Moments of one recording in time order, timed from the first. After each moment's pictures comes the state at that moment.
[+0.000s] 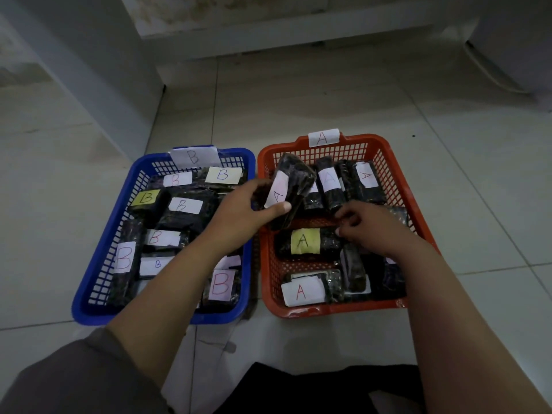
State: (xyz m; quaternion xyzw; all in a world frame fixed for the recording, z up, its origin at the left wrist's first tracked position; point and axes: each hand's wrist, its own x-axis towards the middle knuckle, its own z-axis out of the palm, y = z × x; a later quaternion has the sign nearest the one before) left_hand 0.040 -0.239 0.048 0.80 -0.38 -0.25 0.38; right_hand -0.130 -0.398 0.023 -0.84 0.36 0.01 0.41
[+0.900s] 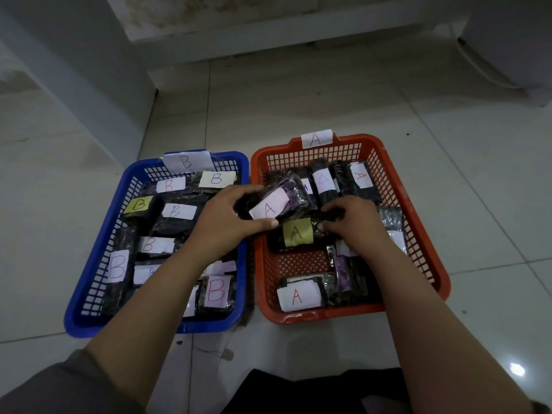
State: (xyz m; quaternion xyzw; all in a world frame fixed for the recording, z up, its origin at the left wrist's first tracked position) left_hand 0.050 -0.231 0.044 0.82 -0.39 -0.21 0.37; right_hand -0.108 -0.396 0.001 -0.86 0.37 -0.10 0.35
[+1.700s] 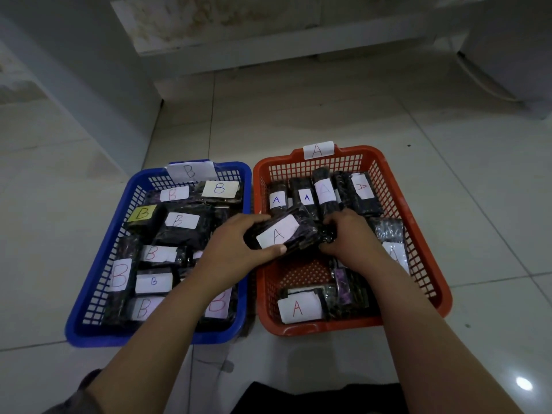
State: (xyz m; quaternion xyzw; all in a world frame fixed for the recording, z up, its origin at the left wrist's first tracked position) left_hand 0.027 -0.220 0.043 0.83 -0.40 -0.21 0.31; right_hand -0.104 -0.390 -0.003 -0.89 0.36 -0.03 0.29
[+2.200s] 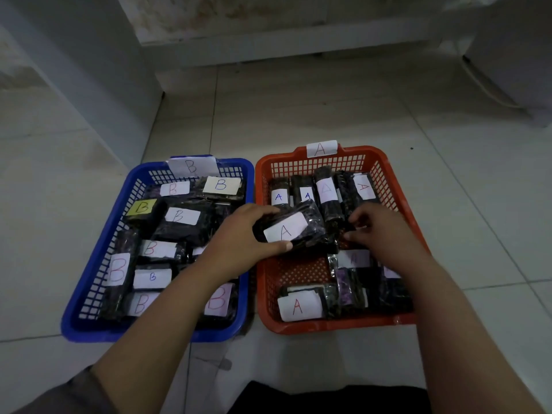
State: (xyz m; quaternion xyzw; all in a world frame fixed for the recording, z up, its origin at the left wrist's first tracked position) left_hand 0.035 -0.231 0.042 0.82 -0.43 -0.23 0.31; right_hand -0.132 -0.412 0.015 -0.85 0.37 -0.09 0.36
